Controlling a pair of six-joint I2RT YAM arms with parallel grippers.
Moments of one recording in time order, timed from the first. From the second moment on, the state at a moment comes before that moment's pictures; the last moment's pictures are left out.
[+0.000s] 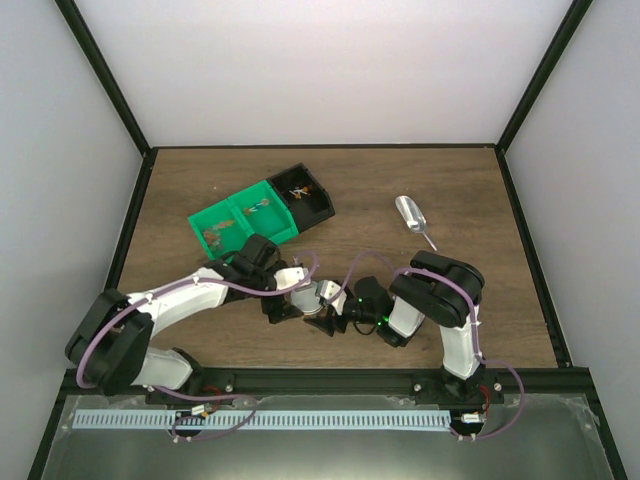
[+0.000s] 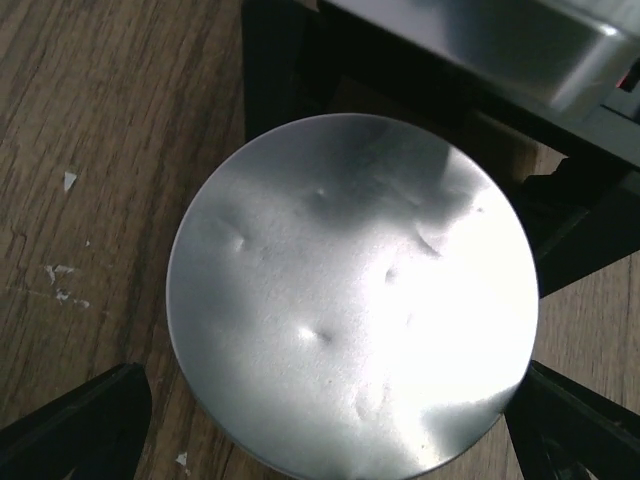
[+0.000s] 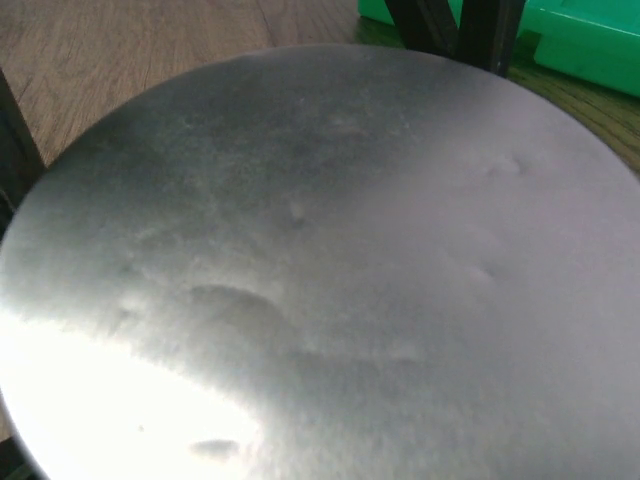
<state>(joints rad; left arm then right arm) -0.64 1.37 0.68 -0.36 0.44 0.59 0.87 1.96 0.35 1.20 -0.38 -0.20</state>
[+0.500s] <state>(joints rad) -0.50 1.39 0.69 -0.38 0.45 0.59 0.86 1.96 0.35 1.20 -0.35 -0.19</state>
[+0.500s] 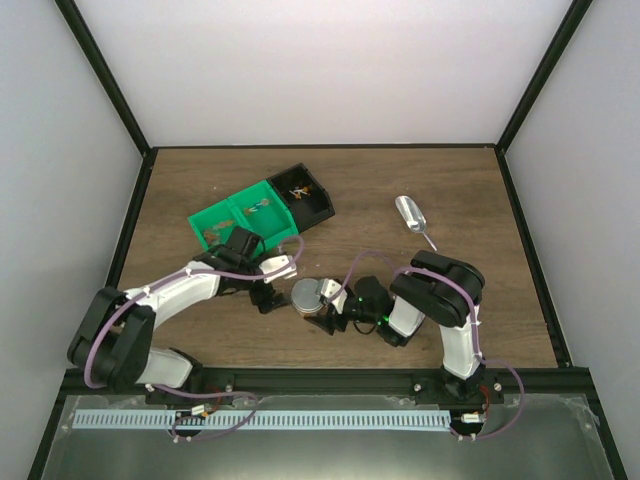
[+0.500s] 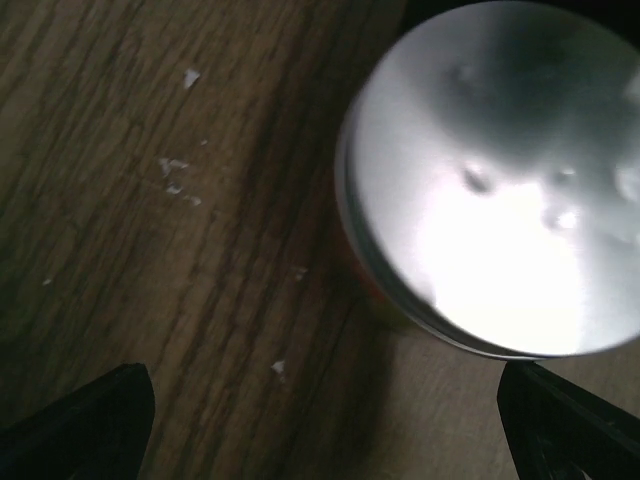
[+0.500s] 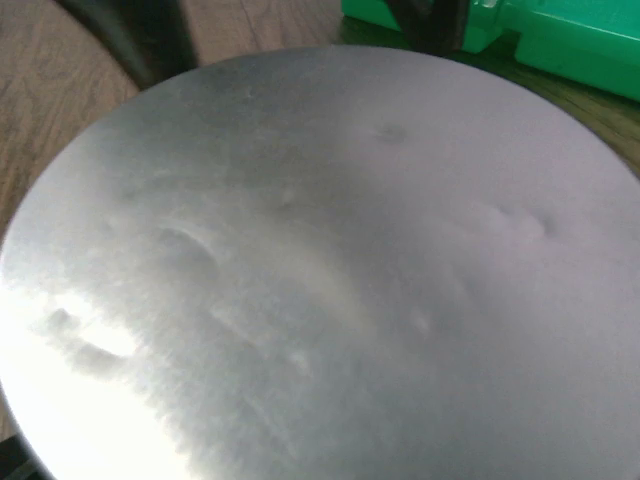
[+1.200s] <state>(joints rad) -0.67 1.33 0.63 -0.28 0.40 0.49 0.87 1.96 0.35 1.19 -0.39 -0.20</state>
